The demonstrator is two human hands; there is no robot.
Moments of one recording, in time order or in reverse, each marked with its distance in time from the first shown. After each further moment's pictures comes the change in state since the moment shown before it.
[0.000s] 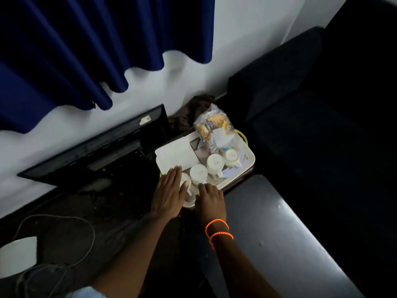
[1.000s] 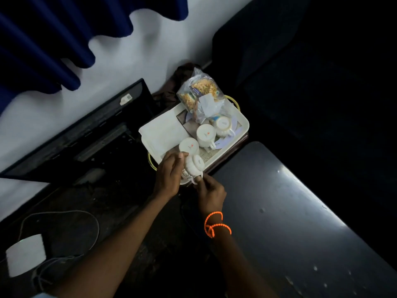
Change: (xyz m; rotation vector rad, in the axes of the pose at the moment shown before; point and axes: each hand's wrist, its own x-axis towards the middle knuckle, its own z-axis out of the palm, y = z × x) left_hand 0.008 0.018 0.030 -0.710 0.127 0.009; right_hand -0.040 0.012 0.047 1.091 0.298 0.570
